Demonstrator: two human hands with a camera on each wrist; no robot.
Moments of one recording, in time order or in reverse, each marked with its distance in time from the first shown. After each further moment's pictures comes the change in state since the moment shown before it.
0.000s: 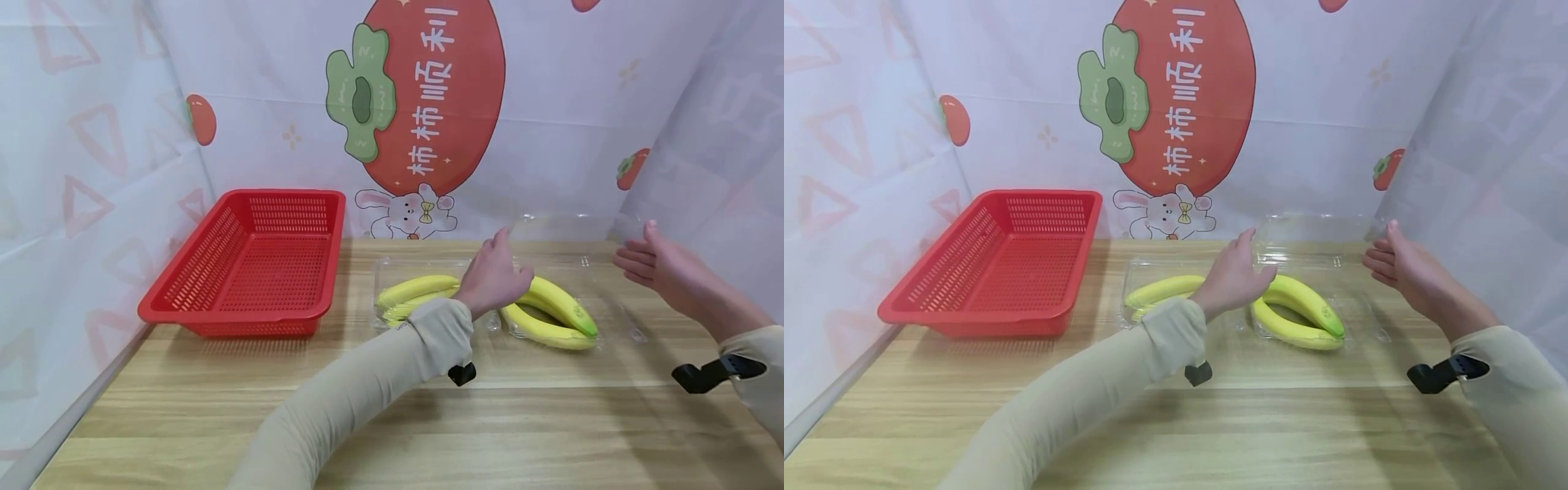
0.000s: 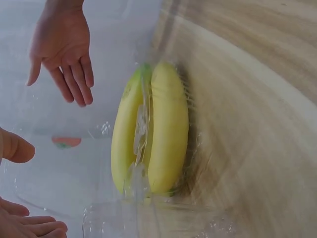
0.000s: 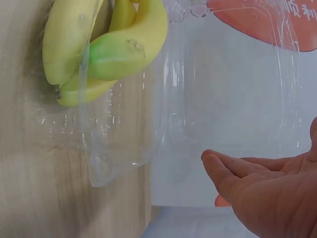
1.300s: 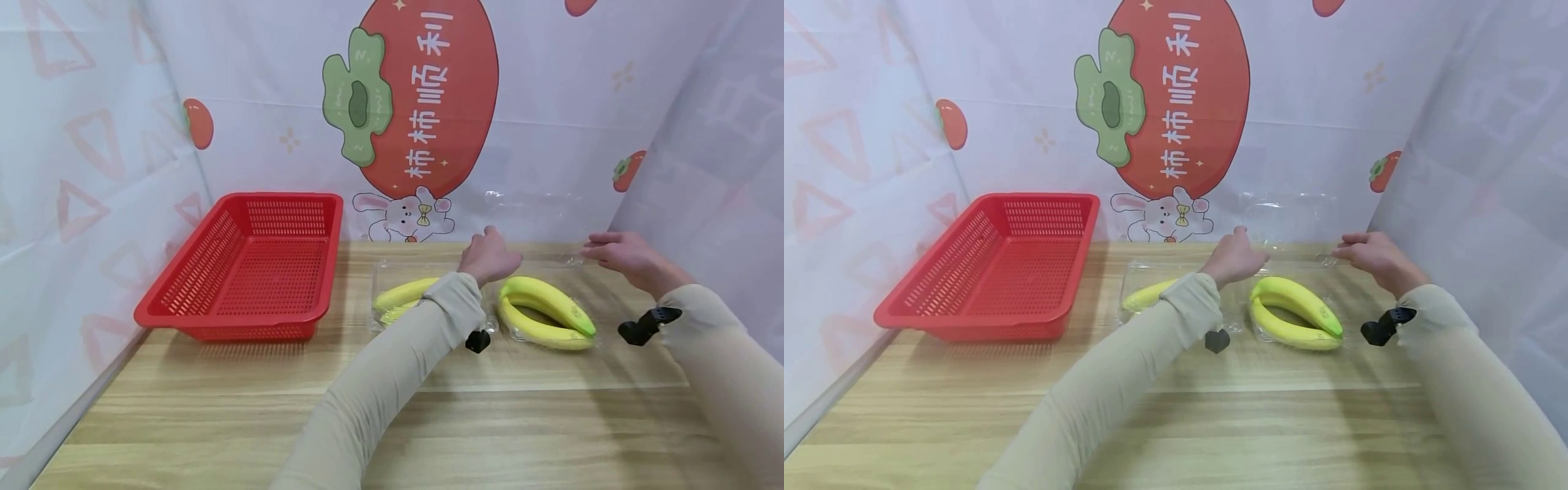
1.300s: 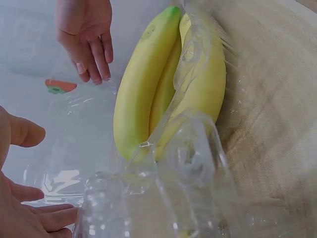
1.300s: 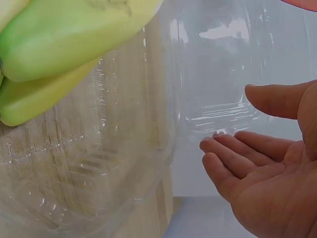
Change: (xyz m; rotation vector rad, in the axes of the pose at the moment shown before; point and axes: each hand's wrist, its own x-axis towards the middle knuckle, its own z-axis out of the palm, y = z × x) left_hand 0.054 0.001 0.003 0.107 -0.034 -0.215; right_hand 0.062 -0.003 0.001 -0.272 0.058 0.087
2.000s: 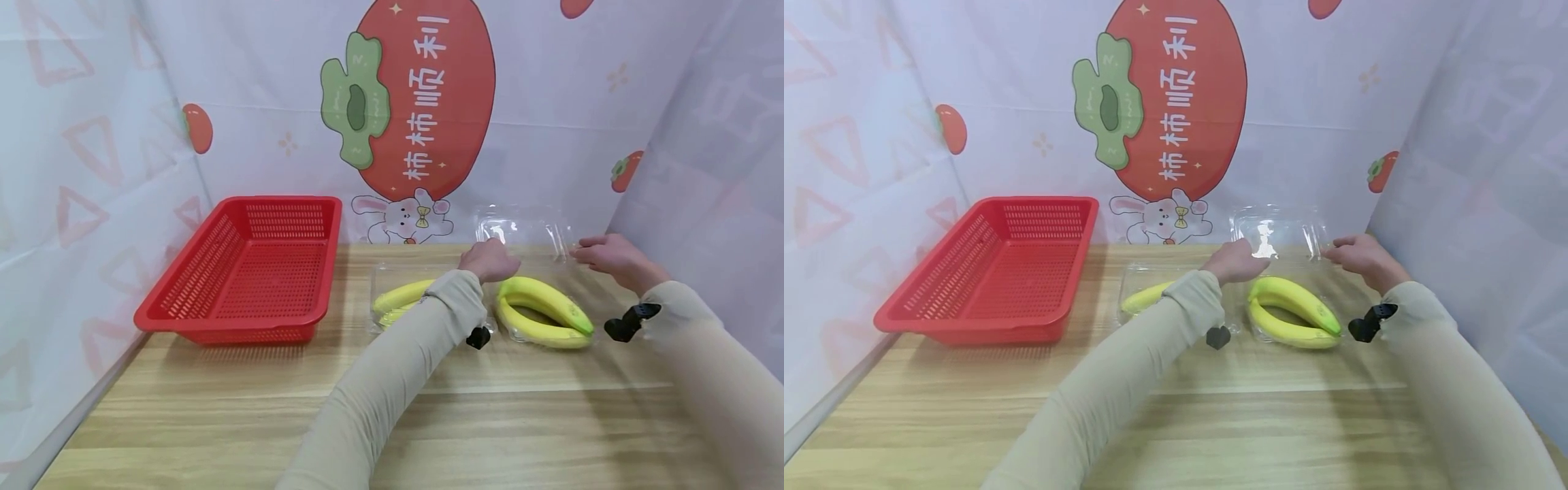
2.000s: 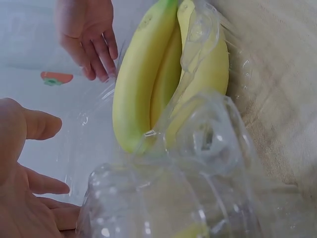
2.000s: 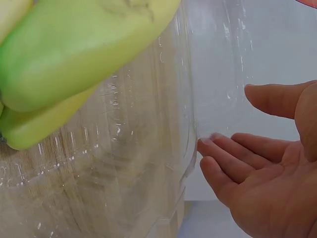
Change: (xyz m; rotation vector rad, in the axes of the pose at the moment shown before) left_hand 0.007 -0.003 0.001 0.181 -0.102 0.108; right_hand 0.012 0.001 0.008 -0.039 -0.010 0.021
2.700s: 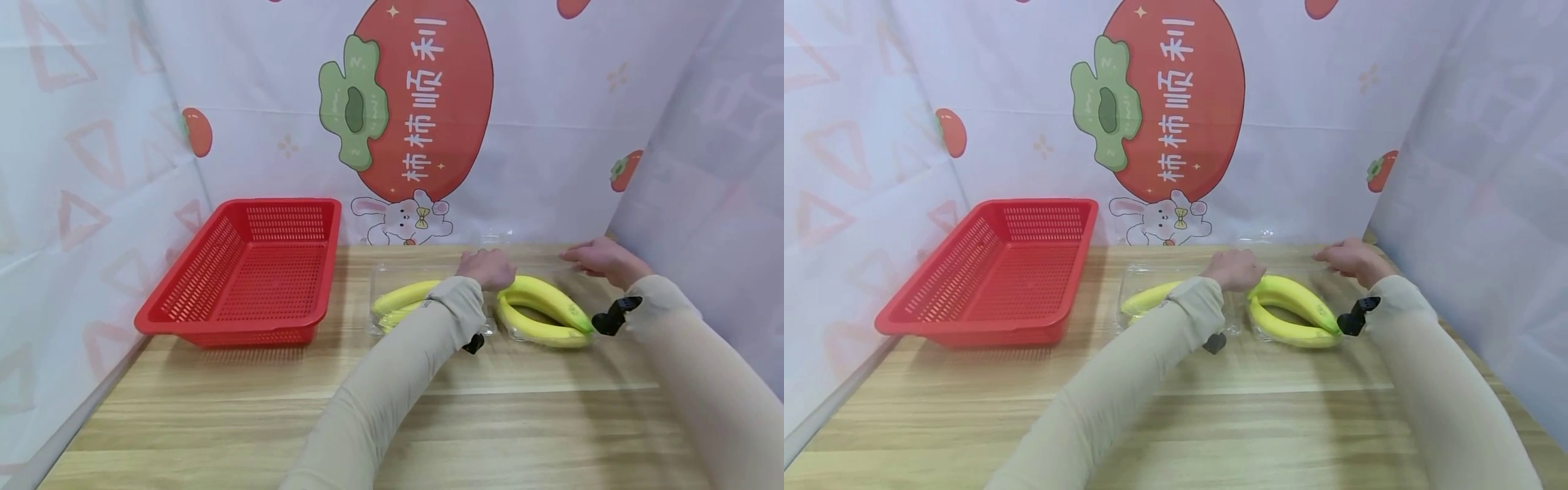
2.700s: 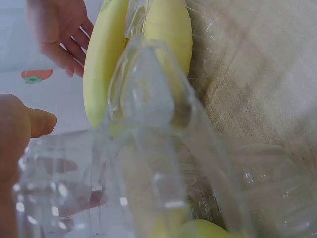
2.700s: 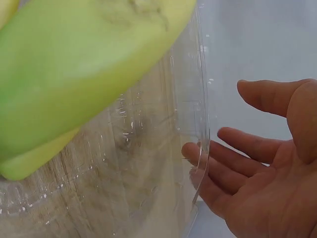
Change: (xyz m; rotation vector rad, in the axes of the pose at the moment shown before) left_hand 0.004 -0.002 0.010 0.248 -0.096 0.083; right_hand 0.014 -0.001 0.005 -0.059 -0.034 0.073
